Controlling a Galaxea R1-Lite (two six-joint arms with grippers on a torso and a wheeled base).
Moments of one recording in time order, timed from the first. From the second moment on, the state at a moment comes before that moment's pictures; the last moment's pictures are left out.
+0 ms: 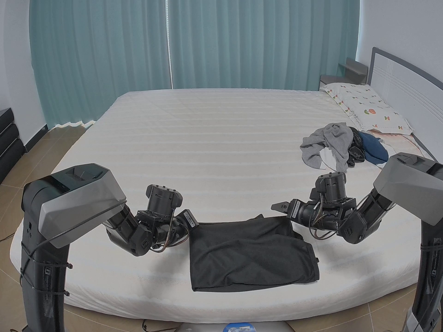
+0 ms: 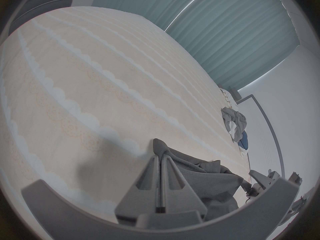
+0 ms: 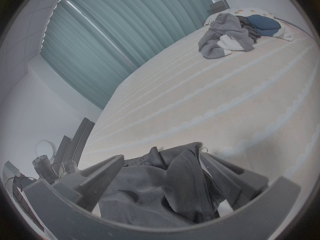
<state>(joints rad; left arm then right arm) -0.41 2.38 -1.04 -0.65 -0.01 -0.90 0.35 2.29 -0.94 -0.78 0.13 0.63</state>
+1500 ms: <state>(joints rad) -0.39 2.38 -1.03 -0.65 -0.01 -0.89 0.32 2.24 -0.91 -0.78 0.12 0.54</state>
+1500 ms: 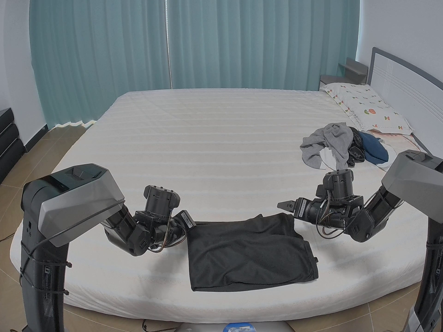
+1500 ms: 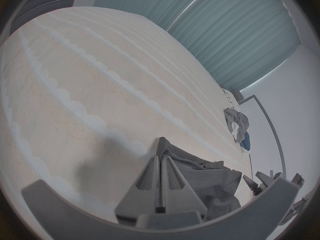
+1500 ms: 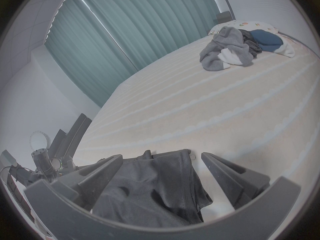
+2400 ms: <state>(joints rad) -0.39 2.38 -1.03 -0.65 -0.01 -0.89 0.28 2.38 -1.03 -0.75 0.16 1.01</state>
